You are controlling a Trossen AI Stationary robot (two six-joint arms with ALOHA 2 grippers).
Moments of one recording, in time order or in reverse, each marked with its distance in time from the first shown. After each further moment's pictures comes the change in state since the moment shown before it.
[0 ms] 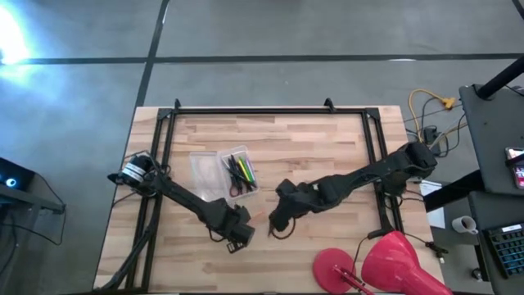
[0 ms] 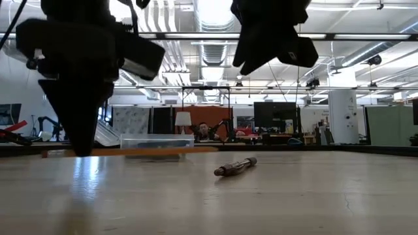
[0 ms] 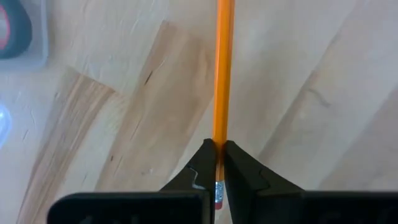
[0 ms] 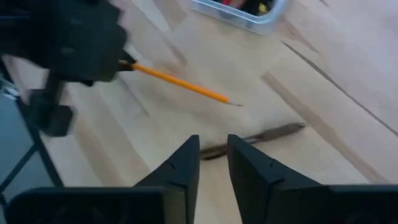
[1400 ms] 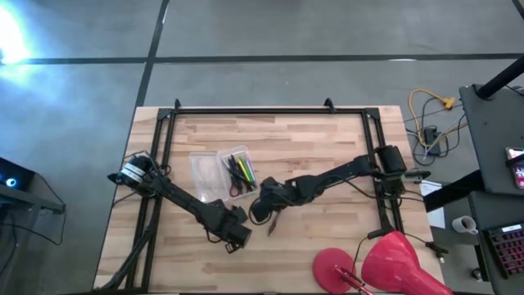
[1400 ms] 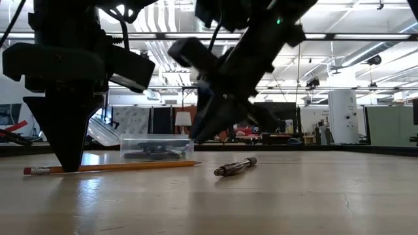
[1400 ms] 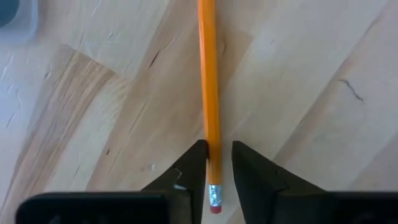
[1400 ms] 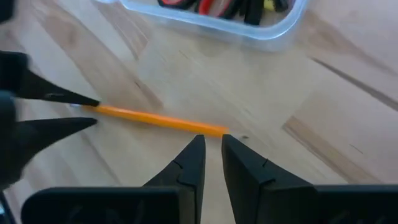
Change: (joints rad) left arm -0.013 -0.004 -0.067 0.053 -0.008 -0.055; right arm -0.137 0.270 -0.028 0.342 -0.107 0.045
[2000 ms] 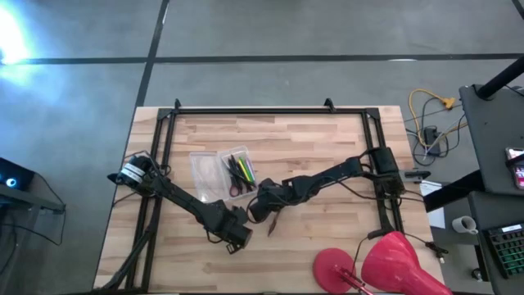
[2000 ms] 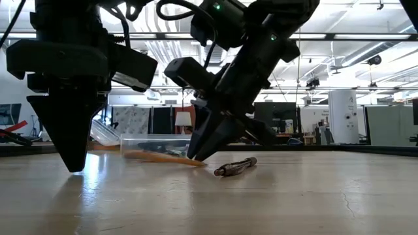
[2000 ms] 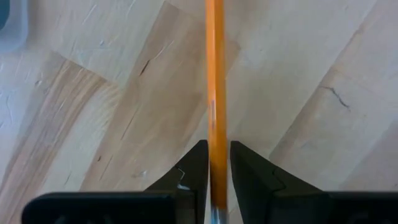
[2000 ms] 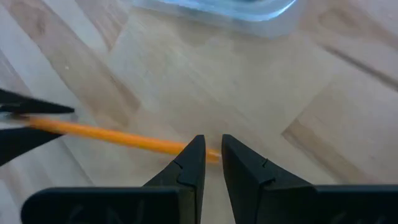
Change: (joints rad) left arm 0.000 0.000 0.000 0.027 -0.002 0.000; right arm -0.023 0.063 0.000 0.041 -0.056 -0.001
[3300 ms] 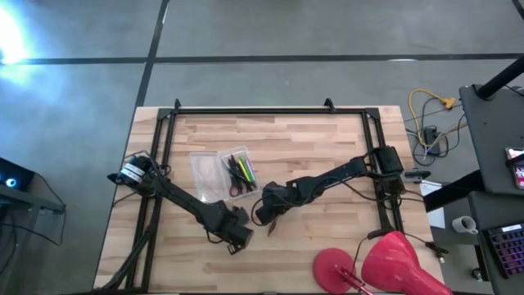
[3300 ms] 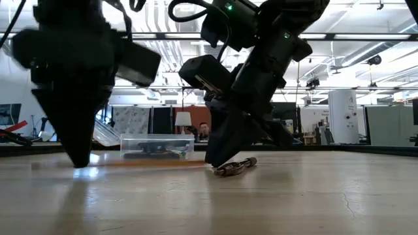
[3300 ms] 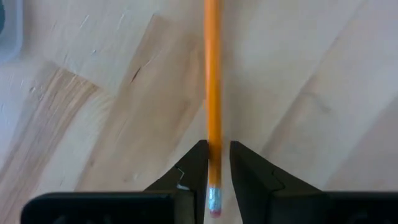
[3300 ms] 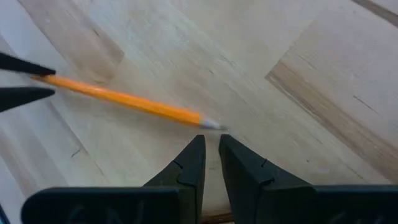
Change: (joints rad) left arm 0.000 -0.002 0.016 0.004 0.001 -0.001; right arm 0.013 -0.035 -0.064 -0.029 -0.066 0.000
